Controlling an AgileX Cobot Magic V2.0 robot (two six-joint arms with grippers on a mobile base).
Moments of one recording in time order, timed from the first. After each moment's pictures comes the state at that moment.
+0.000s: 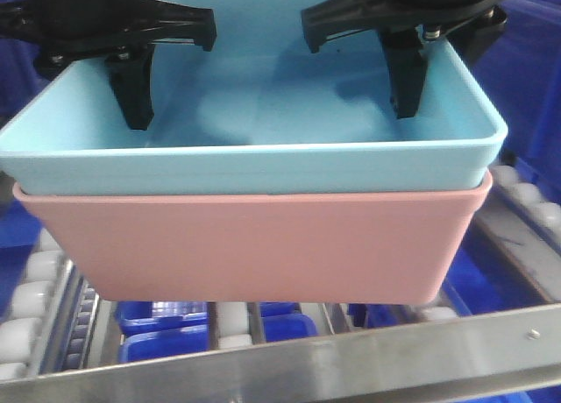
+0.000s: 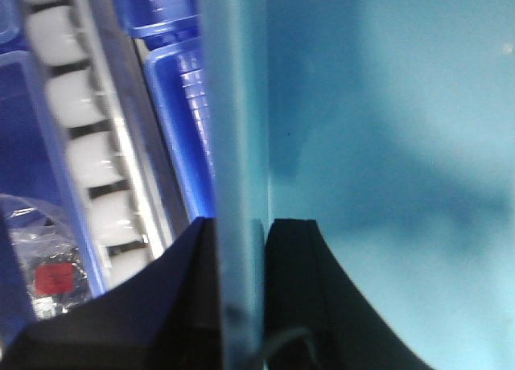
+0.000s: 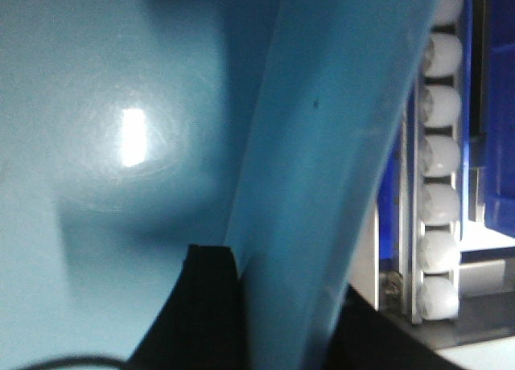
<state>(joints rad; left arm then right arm) -0.67 1.60 -1.28 0.25 0.84 -0.61 0.78 1.61 -1.35 -0.44 1.03 0.76</state>
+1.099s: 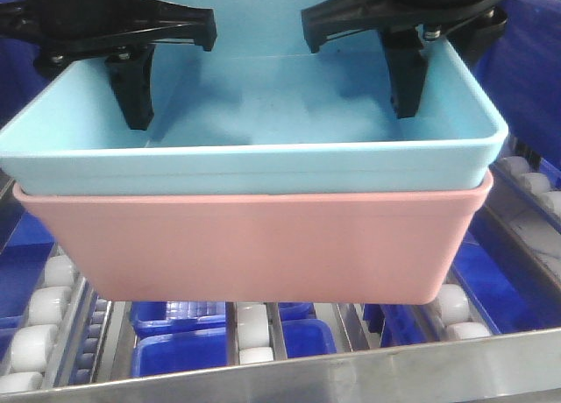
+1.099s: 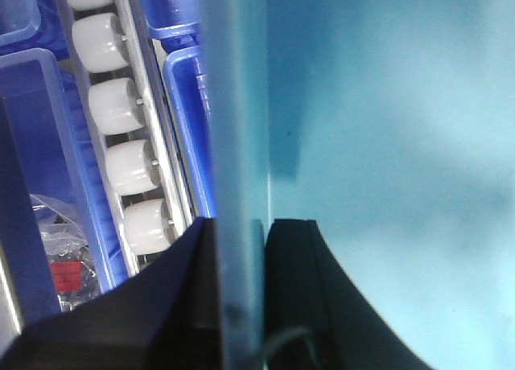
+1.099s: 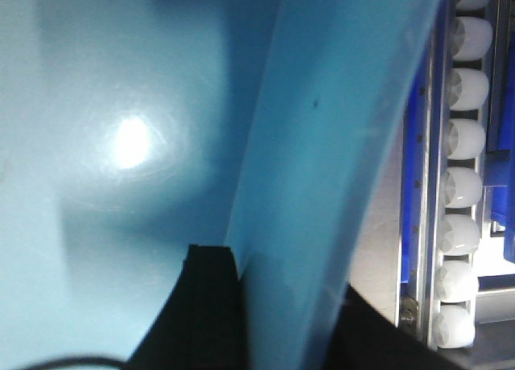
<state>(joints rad) -0.67 1.60 -1.28 0.25 0.84 -0.61 0.78 1.61 -1.35 -0.44 1.03 0.76</state>
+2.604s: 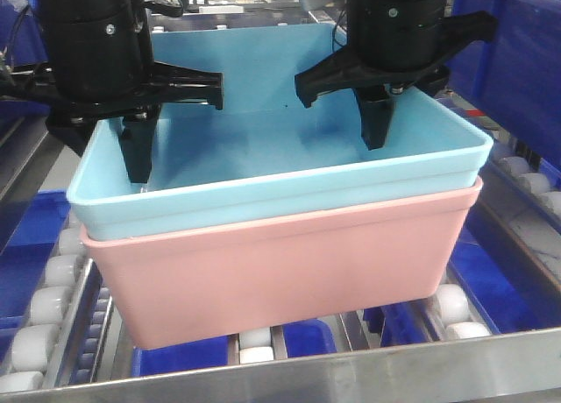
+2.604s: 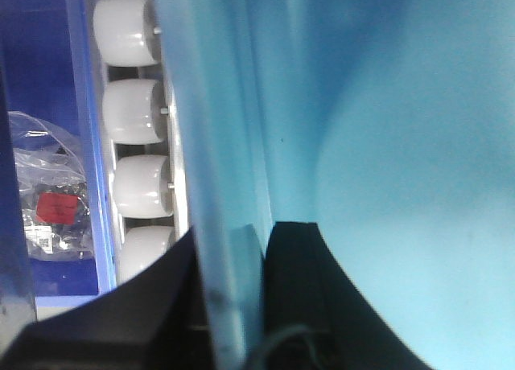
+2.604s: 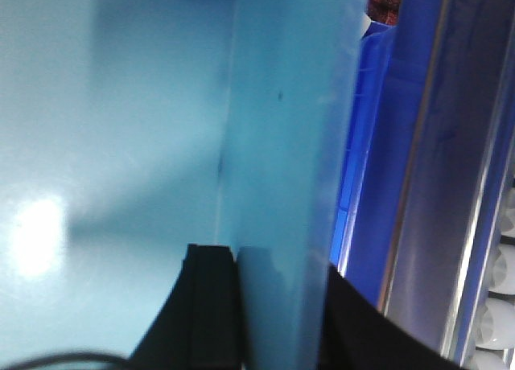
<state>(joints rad) -0.69 1.71 -1.26 0.31 0.86 -0.85 0.65 1.80 -1.42 -0.40 0.84 0.51</state>
